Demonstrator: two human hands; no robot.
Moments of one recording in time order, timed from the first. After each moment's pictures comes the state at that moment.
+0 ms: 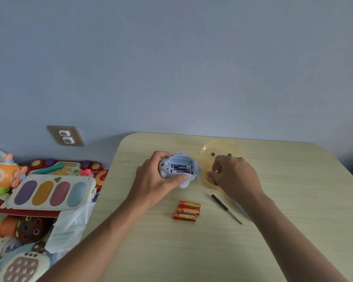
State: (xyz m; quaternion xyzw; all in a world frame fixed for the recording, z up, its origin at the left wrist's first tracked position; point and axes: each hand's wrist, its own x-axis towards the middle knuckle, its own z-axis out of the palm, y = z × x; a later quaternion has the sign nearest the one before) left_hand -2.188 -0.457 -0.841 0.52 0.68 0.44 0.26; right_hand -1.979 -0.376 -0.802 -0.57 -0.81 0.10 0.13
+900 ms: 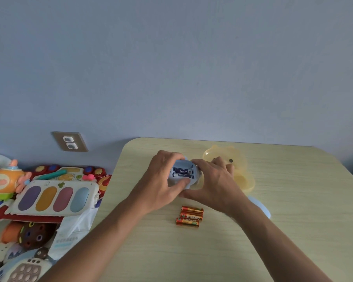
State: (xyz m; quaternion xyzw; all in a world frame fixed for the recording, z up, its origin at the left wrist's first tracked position) left_hand -2.192 -0.452 -0.833 0.69 0.61 0.36 0.13; right_hand -2.007 -0.396 -0.811 -0.43 -0.88 0.12 0.16
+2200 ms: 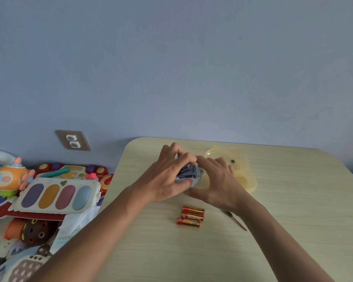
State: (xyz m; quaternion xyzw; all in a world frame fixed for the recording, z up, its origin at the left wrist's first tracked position) left_hand -2.196 -0.432 -0.818 0.78 0.56 0.26 0.09; right_hand -2.001 -0.394 -0.803 -0.40 -0.88 0.20 0.16
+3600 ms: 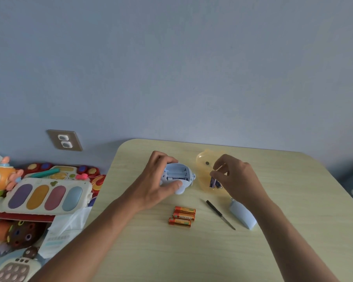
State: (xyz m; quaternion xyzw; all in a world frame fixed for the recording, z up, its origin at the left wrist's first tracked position) left_hand -2.199 -0.447 -0.841 0.67 0.58 0.40 0.22; right_hand -1.960 -0.378 -0.782 -0.54 -0.79 0.20 0.21
